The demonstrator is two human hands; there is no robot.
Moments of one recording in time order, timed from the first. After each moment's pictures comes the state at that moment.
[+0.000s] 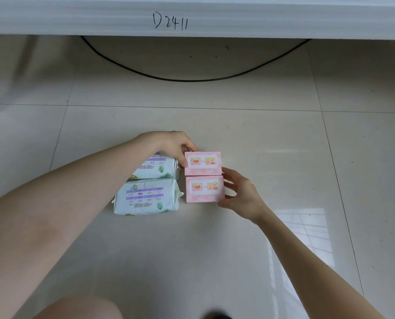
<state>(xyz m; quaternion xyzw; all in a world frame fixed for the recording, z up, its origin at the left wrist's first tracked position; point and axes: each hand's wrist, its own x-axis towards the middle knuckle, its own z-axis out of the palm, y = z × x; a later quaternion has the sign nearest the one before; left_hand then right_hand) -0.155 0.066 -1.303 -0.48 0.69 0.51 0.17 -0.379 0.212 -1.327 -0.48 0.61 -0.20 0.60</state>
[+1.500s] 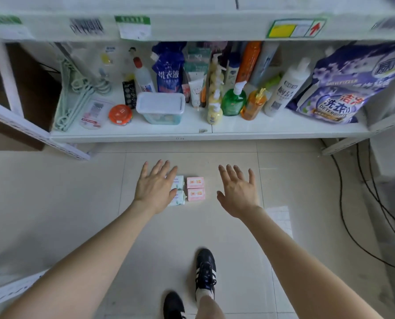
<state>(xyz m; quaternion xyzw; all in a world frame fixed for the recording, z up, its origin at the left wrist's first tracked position) -0.152 0.243 -0.826 -0.60 0.78 0.09 0.18 -0.380 0.255 -0.821 -0.75 0.63 0.16 0.15</state>
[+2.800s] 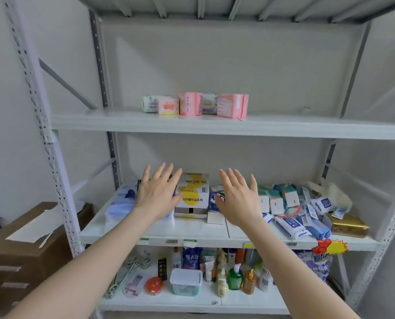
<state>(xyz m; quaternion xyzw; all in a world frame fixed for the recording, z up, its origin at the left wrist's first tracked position) -0.075 0.268 -0.244 -0.62 0.74 -0.25 -0.12 -0.297 0.271 -0.253 -0.75 0.60 -0.20 -0.19</state>
